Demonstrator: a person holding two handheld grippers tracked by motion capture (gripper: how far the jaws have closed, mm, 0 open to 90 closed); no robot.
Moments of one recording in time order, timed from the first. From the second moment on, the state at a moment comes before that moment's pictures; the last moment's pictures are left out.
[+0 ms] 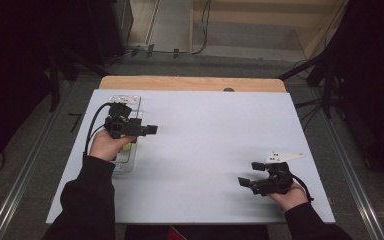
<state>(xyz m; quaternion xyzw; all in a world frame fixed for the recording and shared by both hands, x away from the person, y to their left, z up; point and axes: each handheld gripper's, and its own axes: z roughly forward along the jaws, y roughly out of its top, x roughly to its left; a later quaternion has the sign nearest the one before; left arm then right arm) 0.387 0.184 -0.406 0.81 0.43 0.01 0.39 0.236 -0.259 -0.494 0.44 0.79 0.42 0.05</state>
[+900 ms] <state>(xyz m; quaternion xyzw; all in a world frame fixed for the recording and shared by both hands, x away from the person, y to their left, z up) 0.357 0.179 -0.422 0.82 0.41 0.01 0.39 0.235 -0.260 -0.494 0.44 0.79 0.42 0.05</state>
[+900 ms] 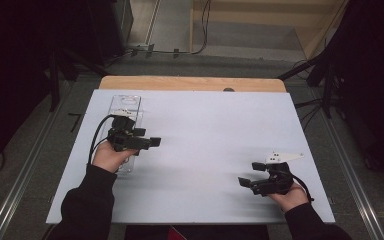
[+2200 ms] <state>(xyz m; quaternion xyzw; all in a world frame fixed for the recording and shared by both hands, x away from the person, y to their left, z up) 0.306 0.175 -0.450 0.84 0.35 0.03 0.40 0.235 -0.260 -0.494 0.44 0.79 0.42 0.05</state>
